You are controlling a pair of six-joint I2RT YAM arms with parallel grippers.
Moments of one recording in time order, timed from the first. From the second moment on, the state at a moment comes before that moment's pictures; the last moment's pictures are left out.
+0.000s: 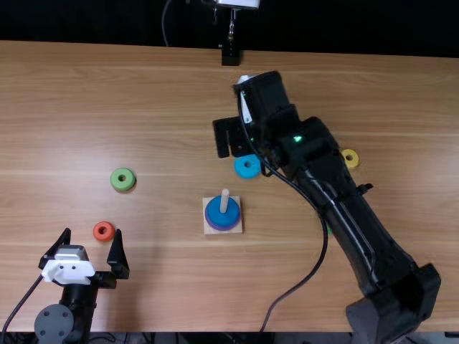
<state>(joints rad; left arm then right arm) -0.04 0.01 0.03 -0.09 0.01 -0.17 0.47 1.92 1.86 -0.88 -0.01 0.21</state>
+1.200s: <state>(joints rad) -0.04 0.01 0.03 -0.09 0.01 -0.17 0.41 2.13 1.62 -0.60 -0.01 0.11</state>
